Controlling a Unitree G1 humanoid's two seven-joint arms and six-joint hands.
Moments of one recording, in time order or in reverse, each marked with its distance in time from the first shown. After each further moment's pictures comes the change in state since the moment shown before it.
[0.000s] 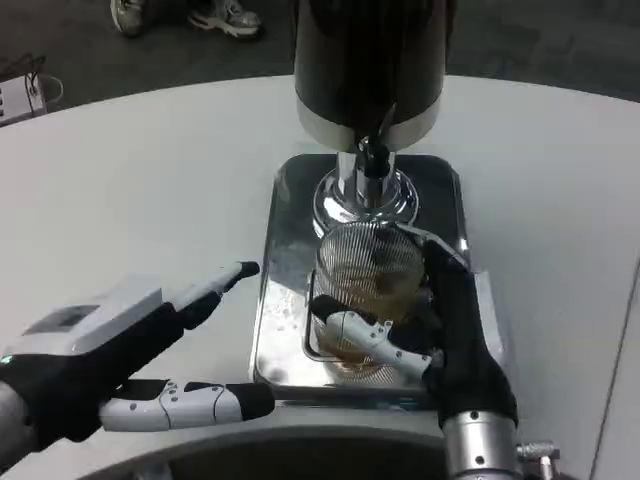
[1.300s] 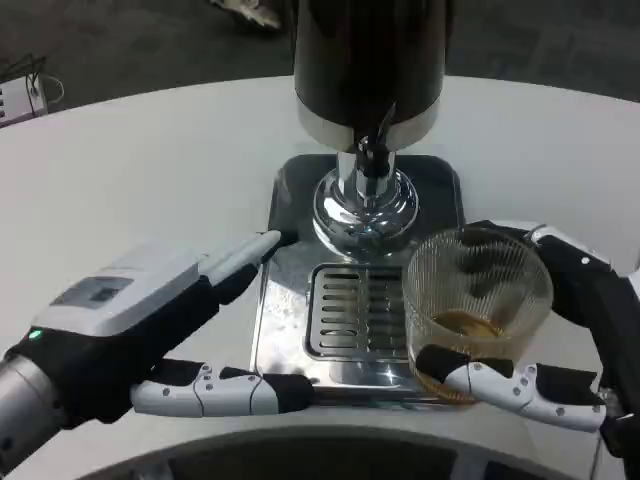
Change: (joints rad) left arm -0.042 -0.014 -0.024 -0.104 0.055 -0.003 0.030; right arm 0.415 -0.263 -0.215 -0.777 0.107 0.086 0.471
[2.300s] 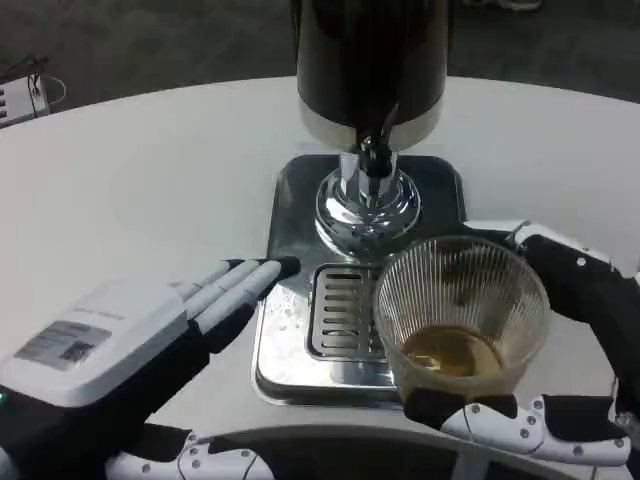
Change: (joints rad) left arm 0.268 -0.032 0.164 -0.269 0.011 -0.015 0.000; right arm 0.097 -0.050 -0.034 -0.221 0.013 0.005 0.130
